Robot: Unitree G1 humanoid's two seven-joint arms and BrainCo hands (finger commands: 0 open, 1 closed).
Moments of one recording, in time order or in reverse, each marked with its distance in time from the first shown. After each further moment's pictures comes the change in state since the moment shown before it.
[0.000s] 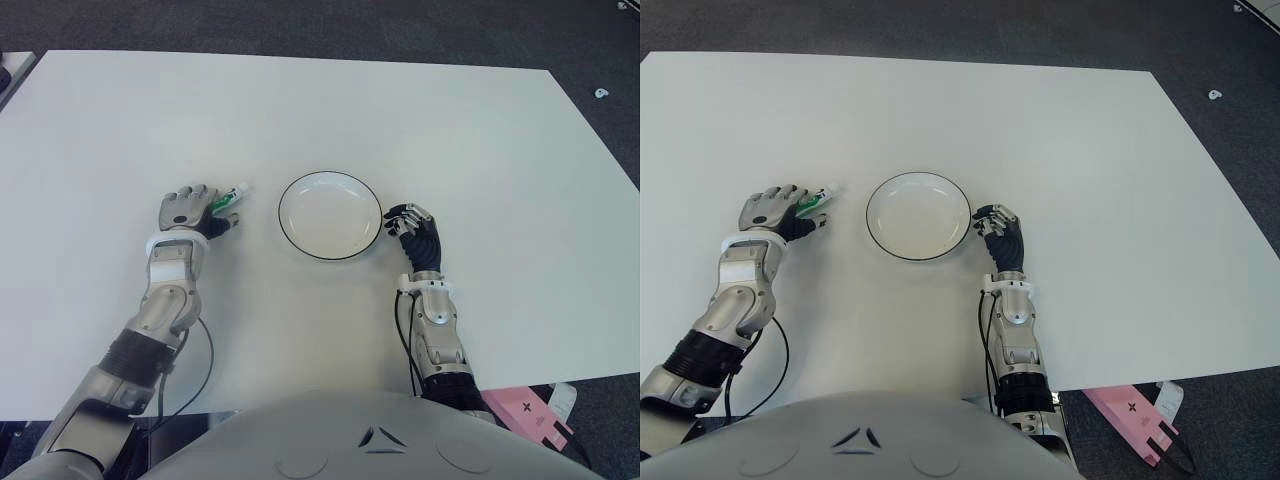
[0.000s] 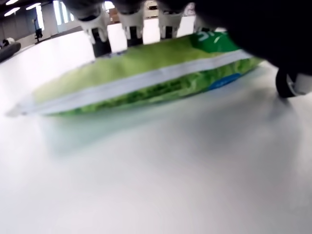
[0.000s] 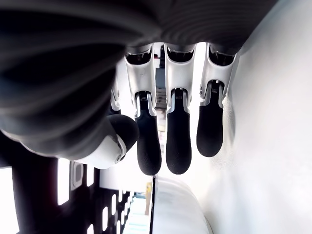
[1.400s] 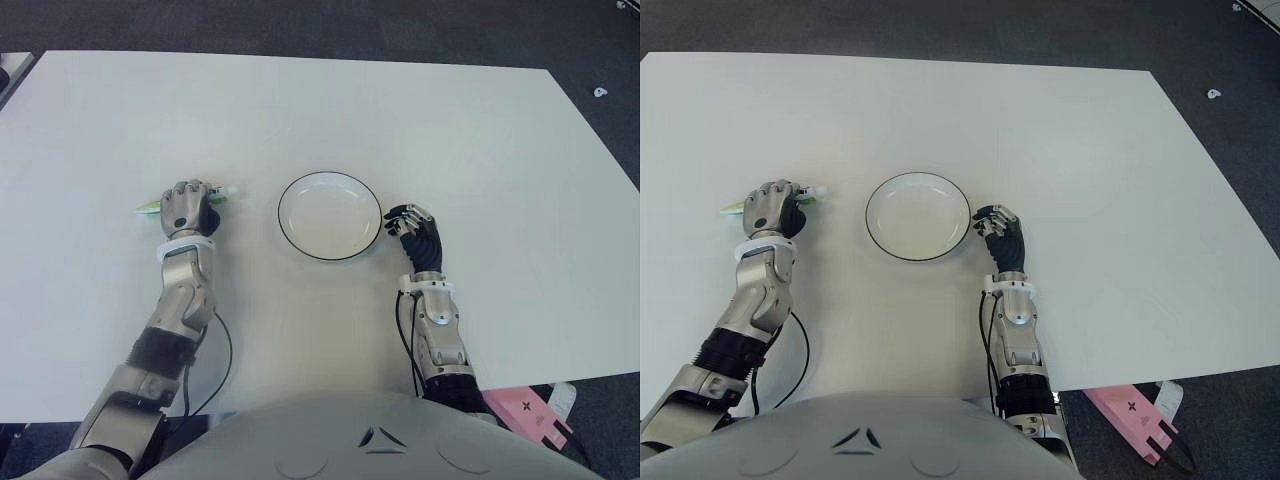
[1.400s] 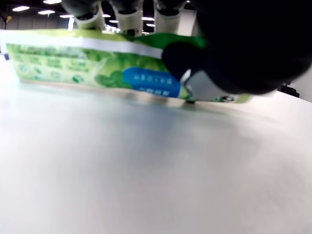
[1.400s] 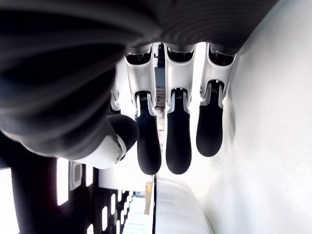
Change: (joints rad) left arm -0.011 -0.126 0.069 0.138 -0.223 -0.008 0.436; right arm 0.010 -0.009 -0.007 -0.024 0.015 0.021 0.013
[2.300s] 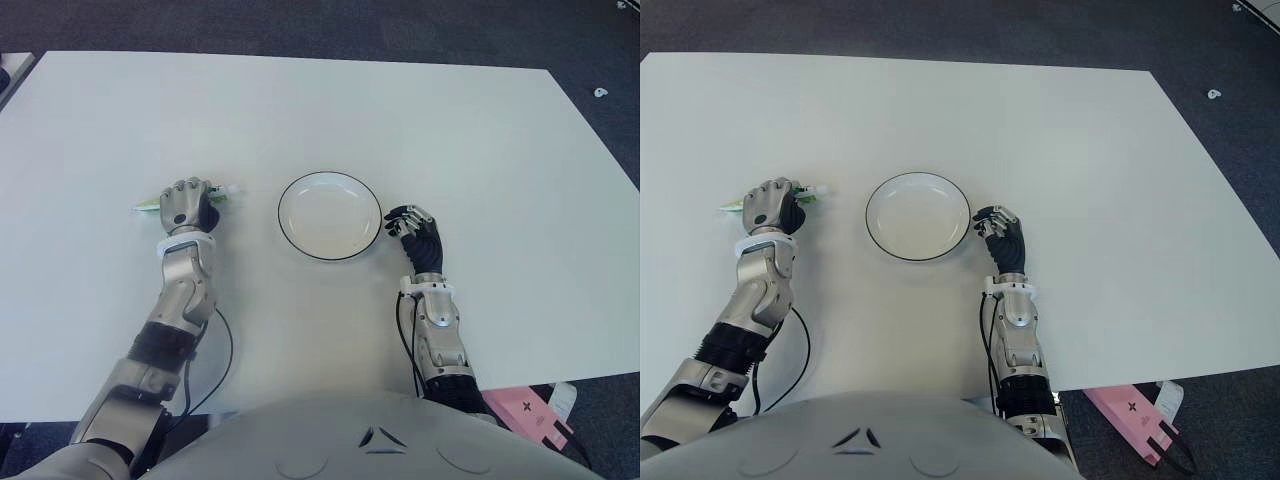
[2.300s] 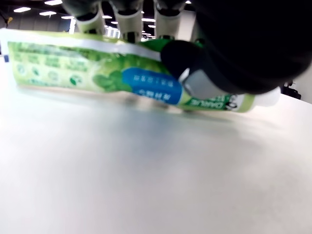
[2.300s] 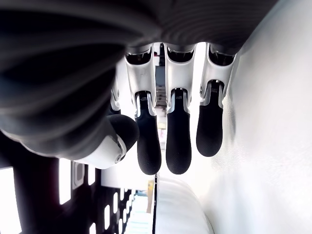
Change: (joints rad) left arm -0.023 0.001 -0.001 0.024 -0.013 0.008 0.015; right arm -0.001 0.002 -0.007 0.019 0.002 -0.035 0.007
